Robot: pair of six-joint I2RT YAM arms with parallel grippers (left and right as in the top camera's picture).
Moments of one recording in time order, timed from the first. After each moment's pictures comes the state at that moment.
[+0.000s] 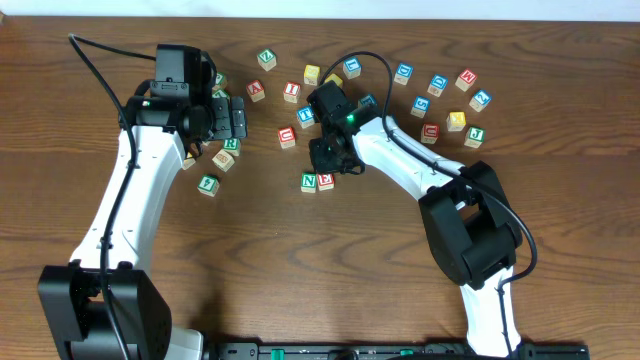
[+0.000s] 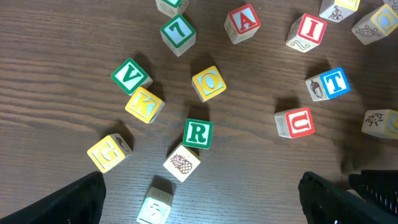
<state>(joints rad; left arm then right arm) -0.06 1.64 1.37 -0.78 0.02 -0.15 0.59 2.18 1.63 -0.75 -0.11 0.39</state>
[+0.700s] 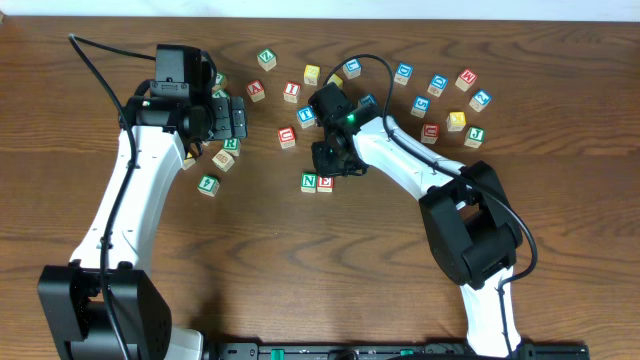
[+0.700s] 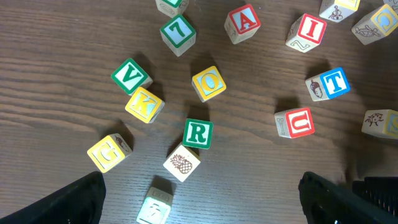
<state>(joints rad) -0.06 1.64 1.37 -0.78 0.02 -0.15 0.59 2.18 1.63 -0.79 -0.11 0.41</state>
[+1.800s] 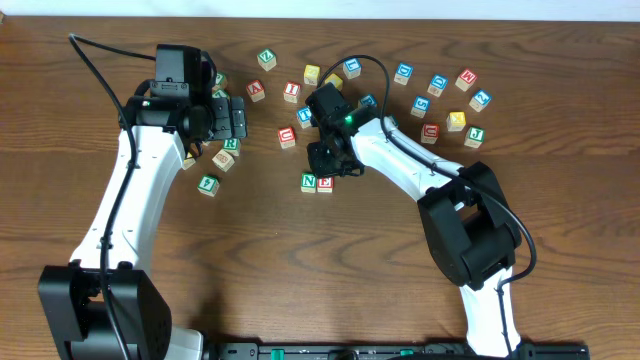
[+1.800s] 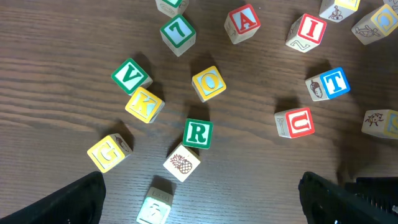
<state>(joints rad) -0.06 1.64 1.37 -0.78 0.02 -0.15 0.60 2.18 1.63 -0.77 -0.14 0.37</state>
